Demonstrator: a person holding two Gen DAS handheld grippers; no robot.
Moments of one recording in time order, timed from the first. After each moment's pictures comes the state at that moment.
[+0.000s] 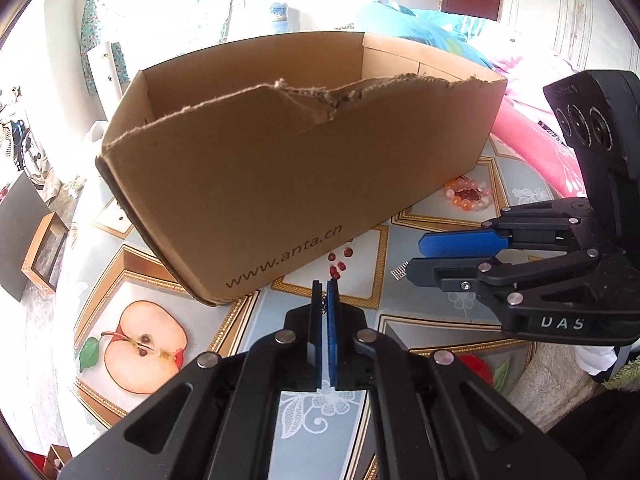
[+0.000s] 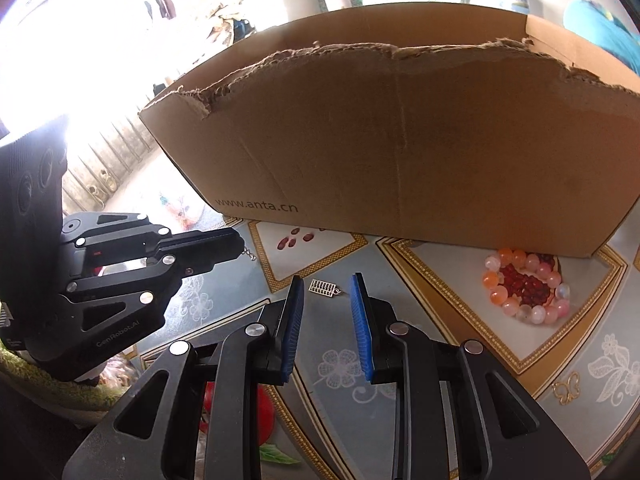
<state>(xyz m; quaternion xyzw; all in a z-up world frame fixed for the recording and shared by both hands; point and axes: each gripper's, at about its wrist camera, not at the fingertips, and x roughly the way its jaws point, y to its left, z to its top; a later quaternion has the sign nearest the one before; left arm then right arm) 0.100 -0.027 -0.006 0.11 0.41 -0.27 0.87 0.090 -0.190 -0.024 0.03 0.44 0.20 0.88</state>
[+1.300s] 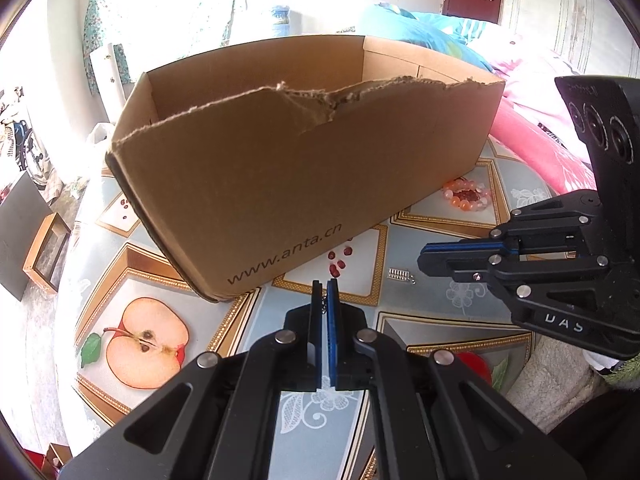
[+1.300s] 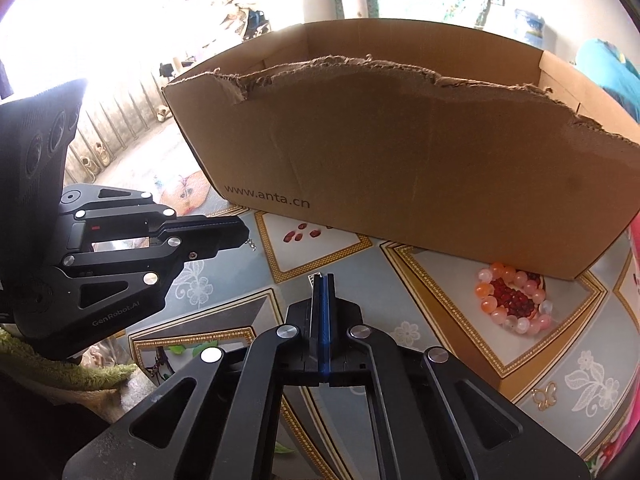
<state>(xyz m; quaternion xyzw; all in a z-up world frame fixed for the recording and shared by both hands) 0.093 -0.027 -0.002 0.11 0.40 -0.27 0.87 0.078 -0.173 -0.010 -0.02 0.43 0.19 0.88</state>
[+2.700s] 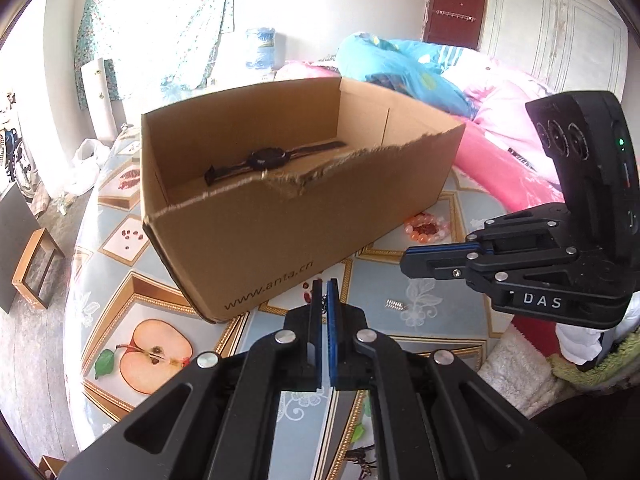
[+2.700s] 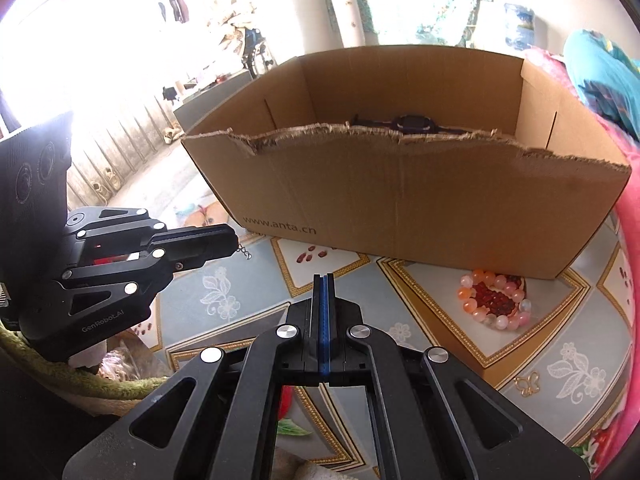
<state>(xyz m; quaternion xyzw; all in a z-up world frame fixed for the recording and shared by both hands) 0.074 -0.019 0.042 0.08 0.36 -0.31 0.88 0.069 -0.196 0.031 0.03 0.42 0.21 0.88</state>
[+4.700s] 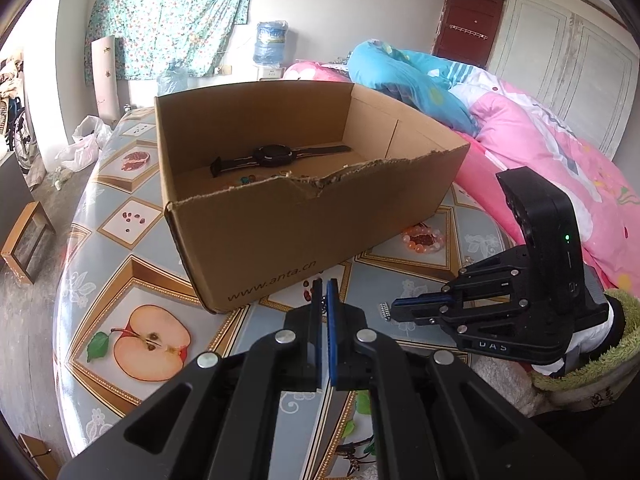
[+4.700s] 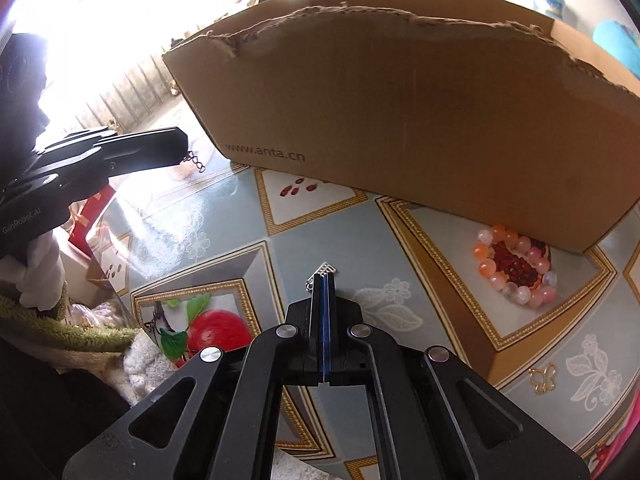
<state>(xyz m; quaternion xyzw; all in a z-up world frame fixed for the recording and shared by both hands) 0.080 -0.009 0.036 0.03 0.38 -0.30 0.87 0.073 -0.191 -0.006 -0.03 0.48 0.23 0.84</state>
